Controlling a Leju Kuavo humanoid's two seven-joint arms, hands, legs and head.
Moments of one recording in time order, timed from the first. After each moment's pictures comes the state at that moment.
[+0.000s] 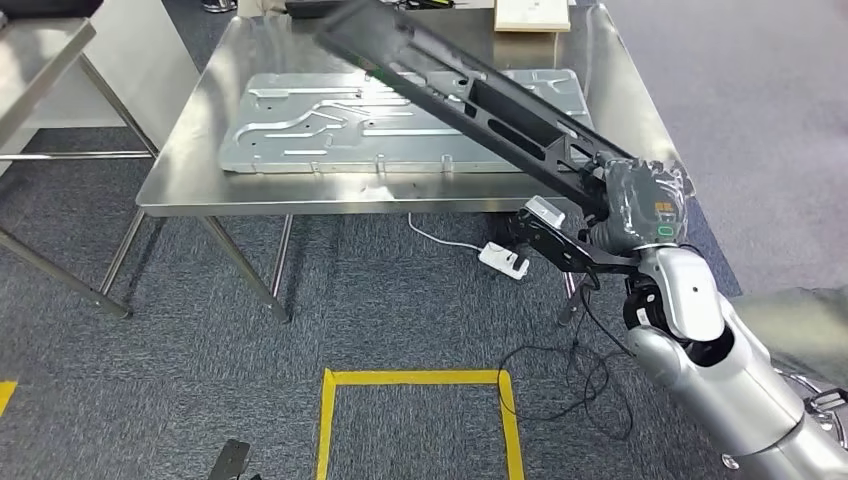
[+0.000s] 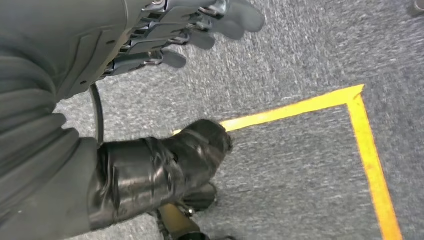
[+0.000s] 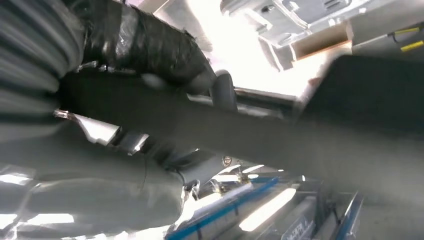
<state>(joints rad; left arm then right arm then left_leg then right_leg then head) -0.13 0.12 -0.93 -0.25 0.84 0.24 -0.42 -0.64 -0.50 0.59 -1.65 0.85 -0.08 0.62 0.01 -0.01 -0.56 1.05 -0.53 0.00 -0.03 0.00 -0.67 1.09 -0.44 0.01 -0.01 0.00</state>
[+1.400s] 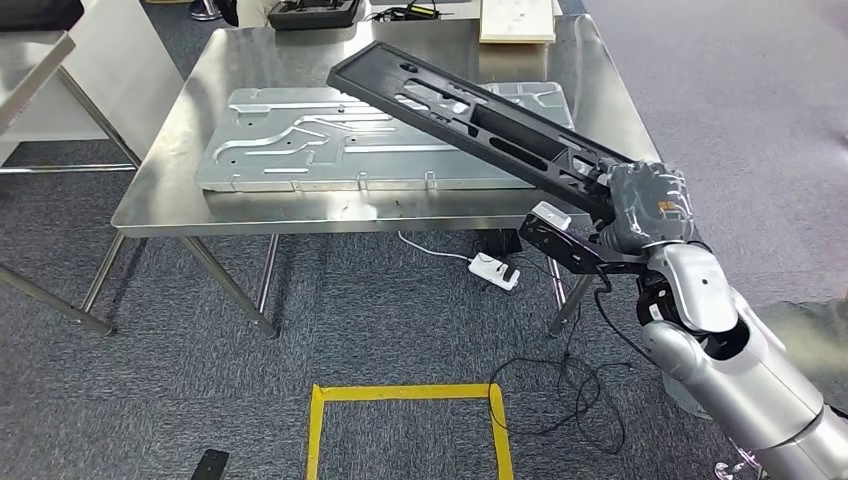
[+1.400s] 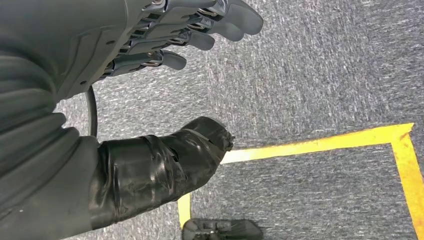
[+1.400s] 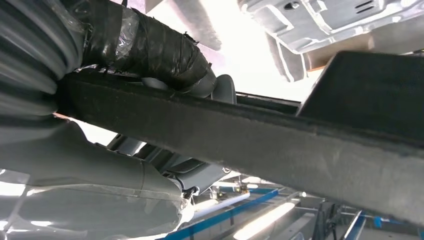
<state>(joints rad) -0.11 0.17 -0.93 -0.25 0.87 0.35 -0.32 -0.64 -0.57 0.60 -1.65 0.79 -0.04 0.60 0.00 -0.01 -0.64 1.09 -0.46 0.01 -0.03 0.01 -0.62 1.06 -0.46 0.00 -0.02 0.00</state>
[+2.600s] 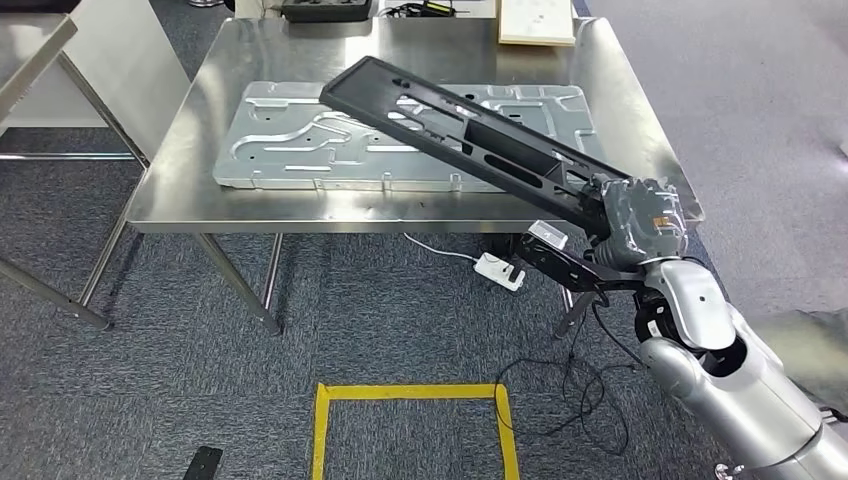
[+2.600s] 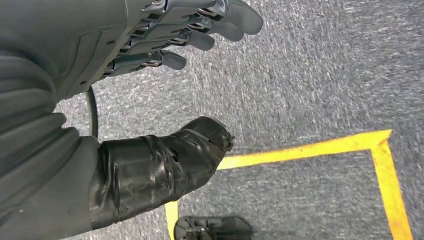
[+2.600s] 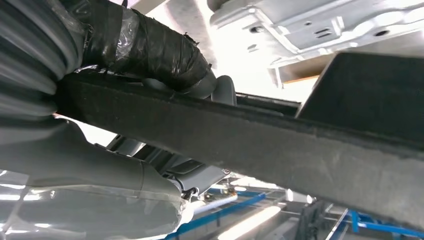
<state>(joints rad) -0.11 0.19 -0.93 -0.25 0.88 0.30 -0.37 -0.58 -0.58 0.59 -1.69 0.79 -0.05 0.58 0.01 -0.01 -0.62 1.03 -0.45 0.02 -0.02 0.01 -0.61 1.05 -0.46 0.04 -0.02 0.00</state>
